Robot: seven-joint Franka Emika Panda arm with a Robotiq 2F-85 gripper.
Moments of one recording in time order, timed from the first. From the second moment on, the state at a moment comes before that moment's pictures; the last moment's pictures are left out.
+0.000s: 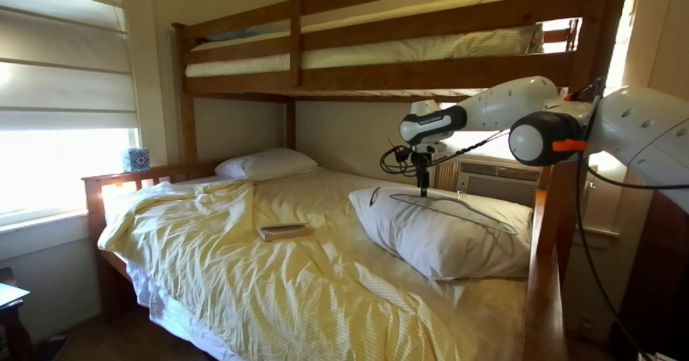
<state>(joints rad) -0.33 0.96 -0.22 -0.82 0.00 1.88 2.02</state>
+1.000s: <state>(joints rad) -0.37 0.98 -0.20 -0.82 0.09 1.88 2.20</state>
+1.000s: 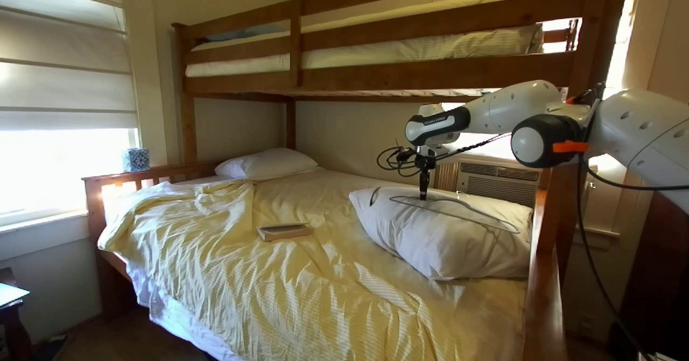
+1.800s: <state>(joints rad) -0.22 0.93 -0.18 -0.81 0.02 1.79 2.05</state>
